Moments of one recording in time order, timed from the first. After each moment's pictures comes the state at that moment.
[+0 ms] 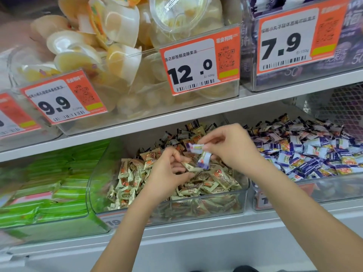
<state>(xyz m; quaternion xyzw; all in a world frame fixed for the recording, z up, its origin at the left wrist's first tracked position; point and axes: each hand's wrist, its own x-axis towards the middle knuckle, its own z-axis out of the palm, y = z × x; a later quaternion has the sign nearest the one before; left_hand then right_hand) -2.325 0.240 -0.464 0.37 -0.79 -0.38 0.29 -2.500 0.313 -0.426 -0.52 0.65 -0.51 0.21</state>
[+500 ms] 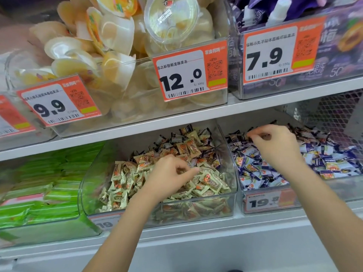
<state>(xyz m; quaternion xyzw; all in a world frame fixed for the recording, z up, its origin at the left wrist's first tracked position) -2.347 0.246 -0.451 0.36 -0.90 -0.18 0.16 -2.584 0.352 -0.440 -0.41 0.78 -0.47 0.05</state>
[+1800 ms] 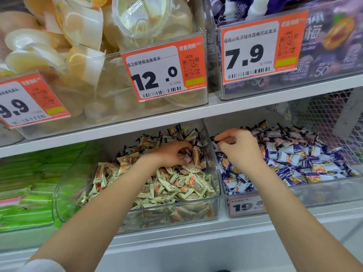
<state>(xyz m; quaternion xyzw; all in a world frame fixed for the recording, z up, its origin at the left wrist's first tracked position) -2.421 0.158 -0.471 0.35 -0.92 -0.18 -0.04 -2.568 0.323 -0.449 -0.43 0.73 -0.51 0.16</state>
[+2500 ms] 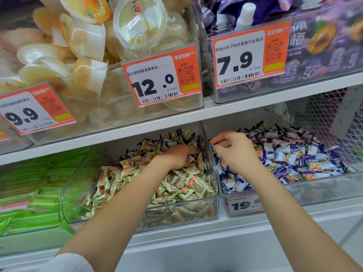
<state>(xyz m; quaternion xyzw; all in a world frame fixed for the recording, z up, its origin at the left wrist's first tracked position) -2.445 0.165 -0.474 0.34 -0.93 -0.11 -0.07 -2.564 0.331 -0.447 -0.46 0.71 -0.50 0.17</state>
